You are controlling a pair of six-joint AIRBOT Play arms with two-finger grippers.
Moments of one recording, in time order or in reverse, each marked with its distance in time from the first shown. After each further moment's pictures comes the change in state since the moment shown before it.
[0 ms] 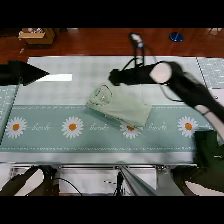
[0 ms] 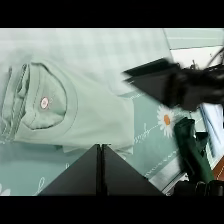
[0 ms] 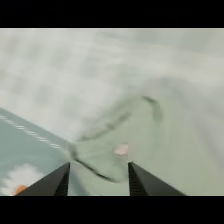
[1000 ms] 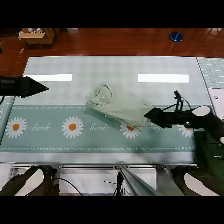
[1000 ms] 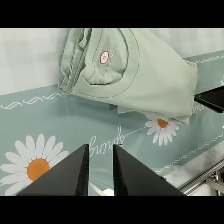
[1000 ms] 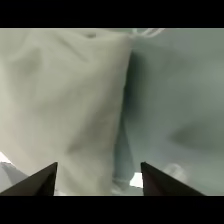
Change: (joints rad) left arm 0.002 0.002 -0.039 0.238 -0.027 -0.005; right arm -0.462 0.179 -0.821 0.615 0.026 -0.379
